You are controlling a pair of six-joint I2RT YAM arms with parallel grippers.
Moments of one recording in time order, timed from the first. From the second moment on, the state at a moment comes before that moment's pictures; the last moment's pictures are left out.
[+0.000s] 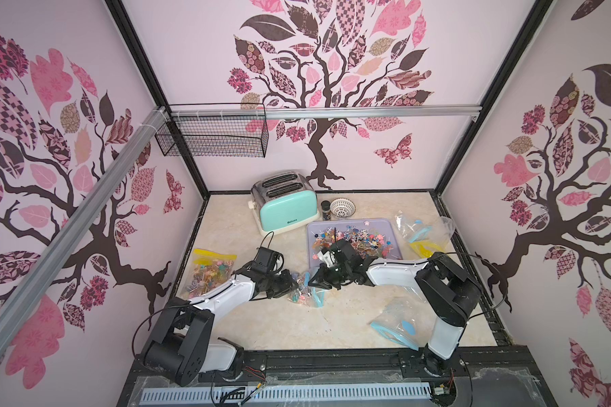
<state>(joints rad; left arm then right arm) -0.41 1.36 0.62 -0.34 0.41 -0.71 0.77 1.81 0.95 0.06 -0.60 0.99</state>
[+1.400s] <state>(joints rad) -0.40 1.32 0.57 -0.34 0.34 -0.74 0.77 1.81 0.95 0.05 -0.60 0.97</state>
